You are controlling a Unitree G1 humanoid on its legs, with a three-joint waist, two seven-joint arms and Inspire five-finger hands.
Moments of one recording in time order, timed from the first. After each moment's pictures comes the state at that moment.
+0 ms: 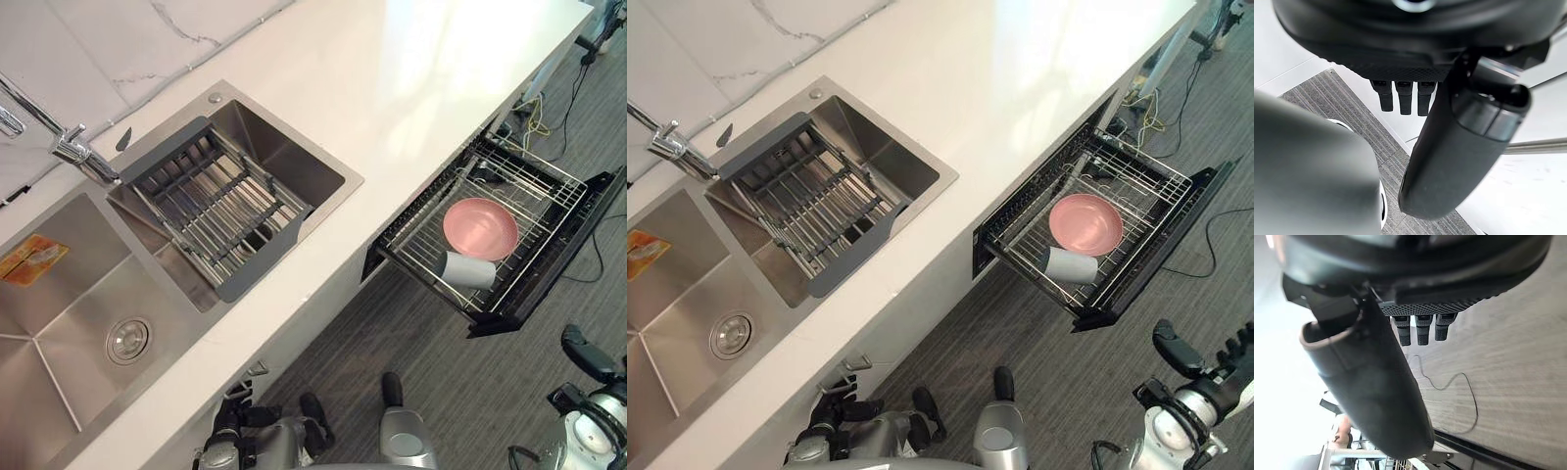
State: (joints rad) left arm 0.07 0.06 0.03 0.99 -0.08 -0.15 0.12; right arm 0.16 -0.07 -0.74 0.18 0.29 -0.10 -0.31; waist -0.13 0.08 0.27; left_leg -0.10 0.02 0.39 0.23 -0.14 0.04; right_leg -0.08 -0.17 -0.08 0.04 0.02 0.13
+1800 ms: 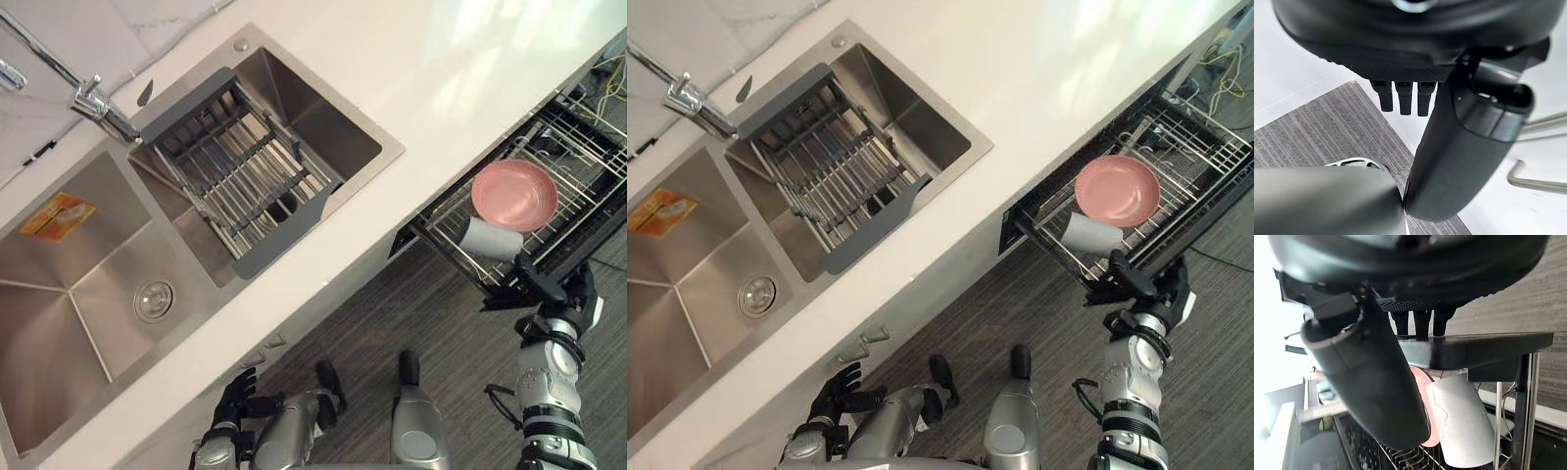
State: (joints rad) left arm 0.05 0.09 0.03 0.95 -0.08 -0.20 0.06; right arm -0.23 -0.33 -0.40 0.54 0.60 -0.20 -0.22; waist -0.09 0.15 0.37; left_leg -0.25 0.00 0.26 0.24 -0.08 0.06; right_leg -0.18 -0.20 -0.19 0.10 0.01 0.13
